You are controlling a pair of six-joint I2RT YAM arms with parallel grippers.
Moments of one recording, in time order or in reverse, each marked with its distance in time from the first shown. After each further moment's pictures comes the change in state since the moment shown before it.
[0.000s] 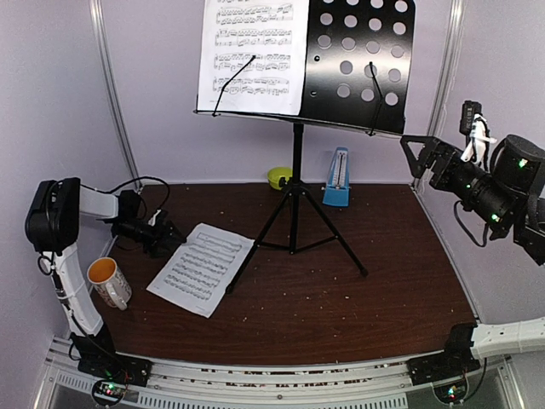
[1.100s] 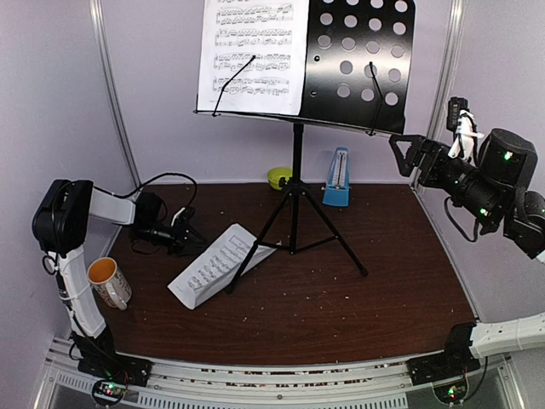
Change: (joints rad) left arm -0.164 0.001 -0.056 0.148 0.361 0.005; right arm -0.004 0.060 0.027 0.008 -0.003 -0.024
